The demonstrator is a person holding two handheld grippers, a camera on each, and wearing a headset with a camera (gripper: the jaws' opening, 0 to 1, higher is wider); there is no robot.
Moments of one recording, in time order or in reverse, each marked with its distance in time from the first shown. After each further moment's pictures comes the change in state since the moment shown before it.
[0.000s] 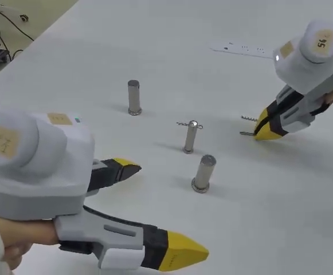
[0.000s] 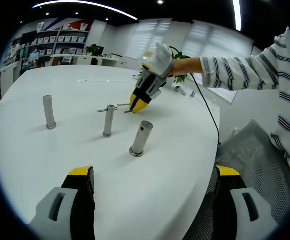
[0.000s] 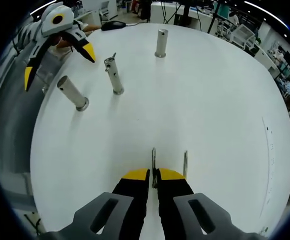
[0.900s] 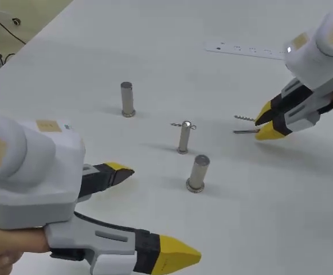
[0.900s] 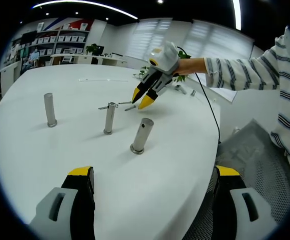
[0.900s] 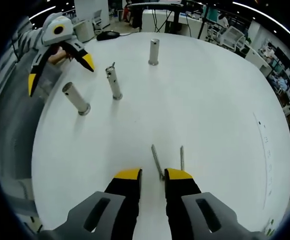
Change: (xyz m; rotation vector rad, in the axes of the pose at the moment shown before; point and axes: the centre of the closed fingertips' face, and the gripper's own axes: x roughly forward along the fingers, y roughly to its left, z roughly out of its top) left arm -0.002 0.002 -0.006 0.002 0.009 0.007; right arm -0.011 0.006 0.002 0.039 -0.071 -0.041
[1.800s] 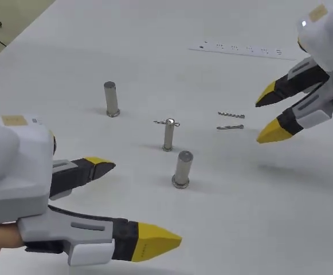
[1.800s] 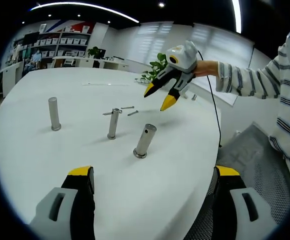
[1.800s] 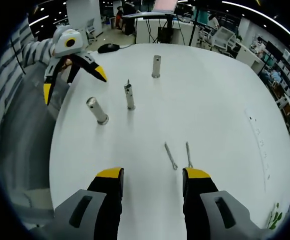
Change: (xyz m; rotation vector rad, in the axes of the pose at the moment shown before) left arm -0.003 0.005 0.011 -0.004 -0.035 0.007; right arm -0.041 0.009 -0.001 0.087 -0.046 -0.016
